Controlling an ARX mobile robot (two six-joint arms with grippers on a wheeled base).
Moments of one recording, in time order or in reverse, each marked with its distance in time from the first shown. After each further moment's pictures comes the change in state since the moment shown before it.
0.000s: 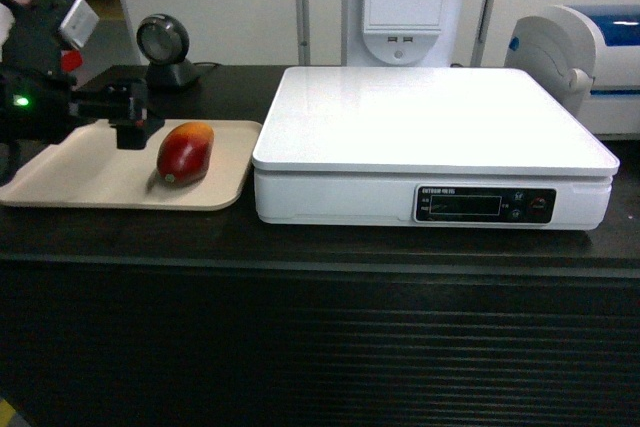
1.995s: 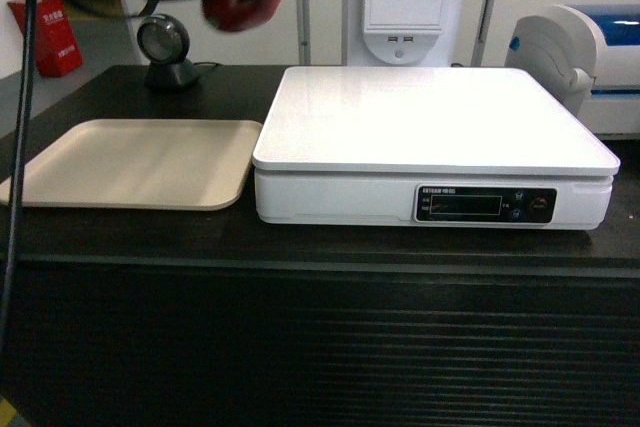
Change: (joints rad) left arm -0.273 -0.033 0.412 -0.319 -0.074 -0.134; right arm 0.000 0.000 0.000 0.000 0.000 0.000
